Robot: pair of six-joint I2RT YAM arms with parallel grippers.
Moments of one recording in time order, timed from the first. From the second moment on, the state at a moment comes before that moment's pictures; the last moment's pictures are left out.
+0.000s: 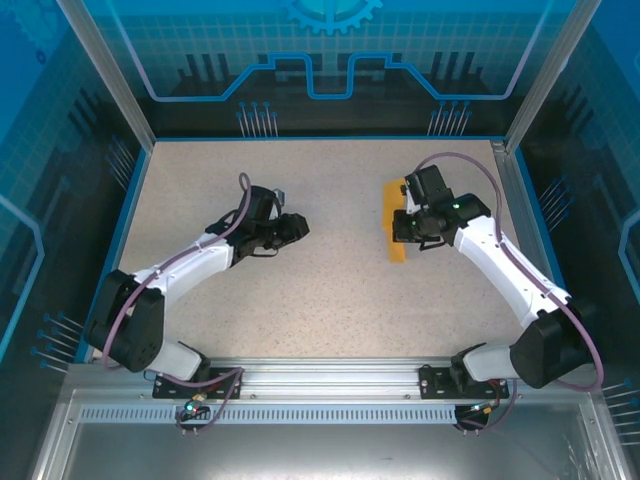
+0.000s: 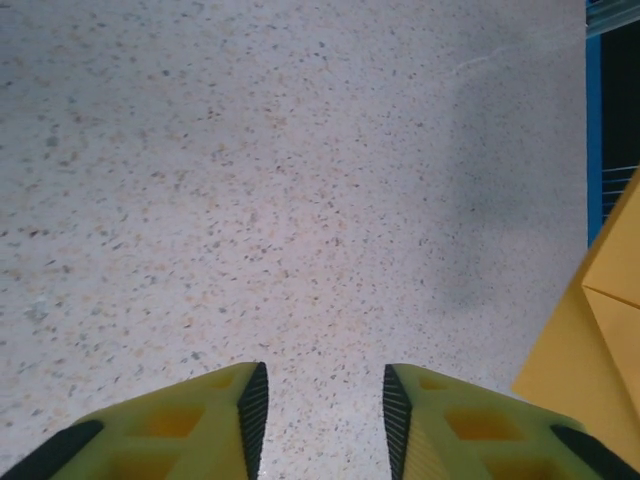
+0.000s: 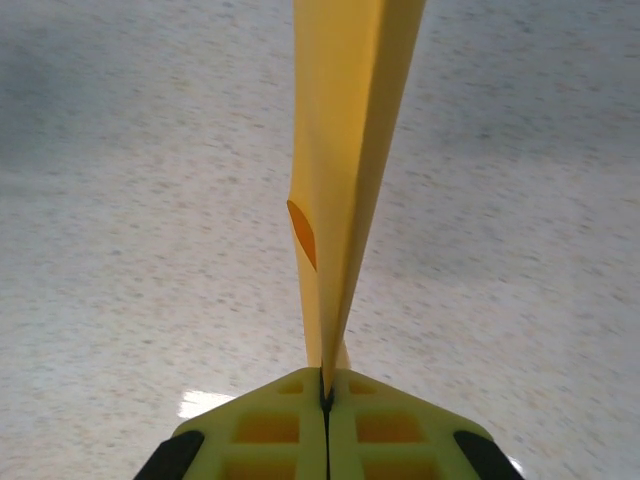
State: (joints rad) left arm -0.42 1.46 0.92 -0.22 0.25 -0.82; right arm 0.40 1.37 1.24 -0.95 0.01 0.39
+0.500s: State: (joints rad) left arm -0.40 1.23 0.81 -0.26 0.12 -0.85; right arm 0.58 1.66 1.50 -1.27 0.40 0.39
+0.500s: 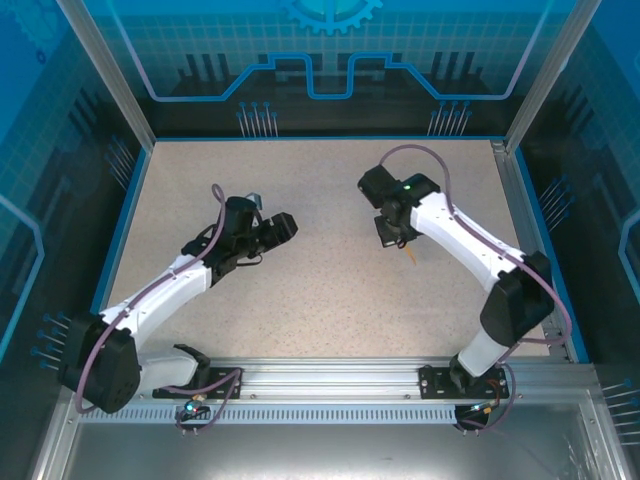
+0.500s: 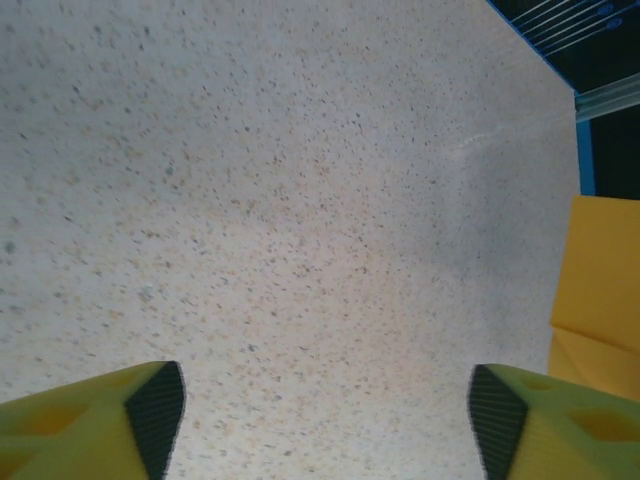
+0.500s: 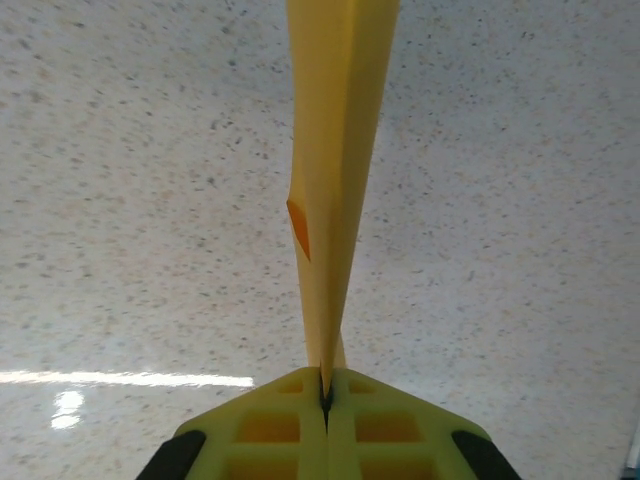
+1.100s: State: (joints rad) left arm -0.39 1.08 0.64 -0.22 -0.06 -0.87; right arm 0.67 1.88 1.67 -1.41 0.57 0.46
